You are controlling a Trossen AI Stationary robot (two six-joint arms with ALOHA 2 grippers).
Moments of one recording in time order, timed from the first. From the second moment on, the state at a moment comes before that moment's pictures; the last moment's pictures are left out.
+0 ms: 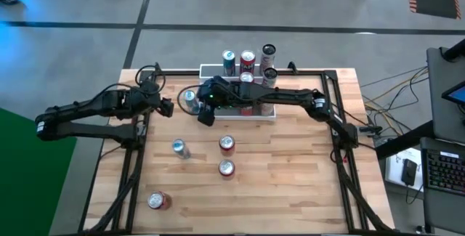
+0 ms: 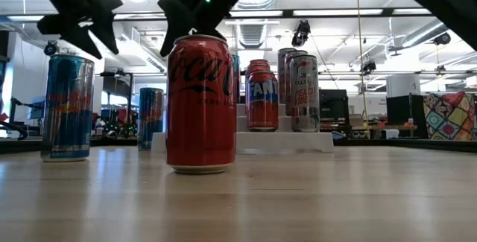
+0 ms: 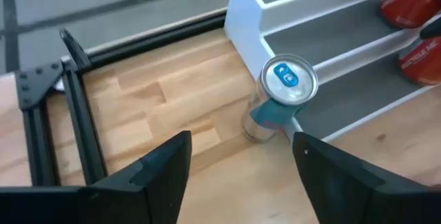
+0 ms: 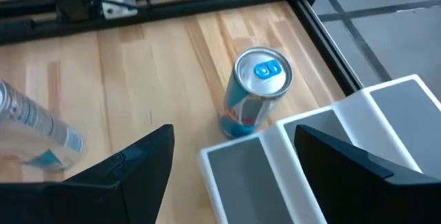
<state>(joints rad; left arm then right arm) 0.21 0.76 0.86 -1.05 -0.57 -0.78 -0.14 2.25 2.21 -0.66 0.17 0.05</state>
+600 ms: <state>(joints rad) 0.24 0.76 0.76 -1.08 -0.66 -1.05 -0.14 2.28 2.27 -0.63 0.19 -0.07</state>
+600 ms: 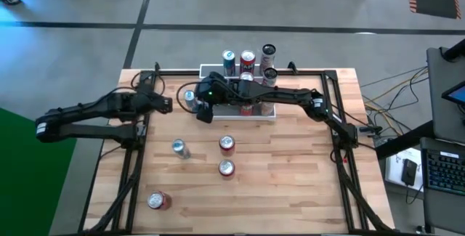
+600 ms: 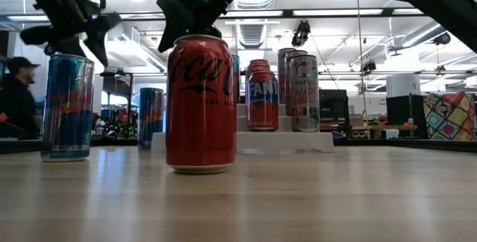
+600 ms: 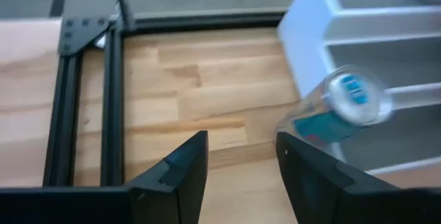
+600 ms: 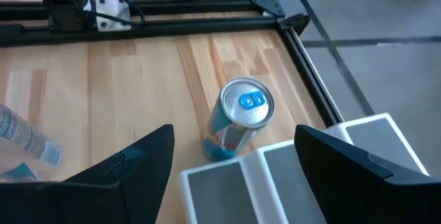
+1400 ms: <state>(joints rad) 0.49 0.79 0.54 -0.65 -0.55 -1.04 -0.17 2.38 2.27 -0.45 0.18 -0.20</state>
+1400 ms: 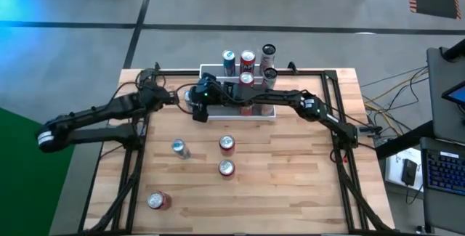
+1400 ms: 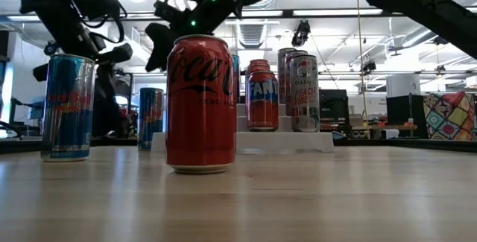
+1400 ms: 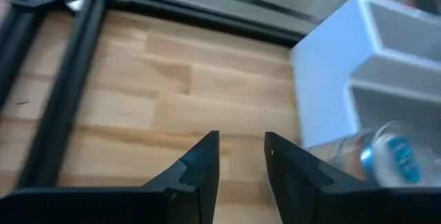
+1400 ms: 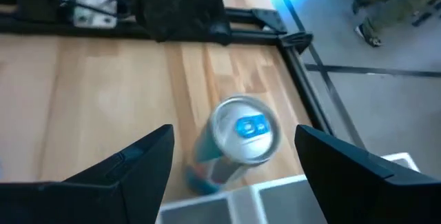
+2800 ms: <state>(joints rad) 0.82 1.10 0.54 -0.15 0.01 -0.87 -0.25 2.46 2.27 -0.38 -0.01 -0.22</state>
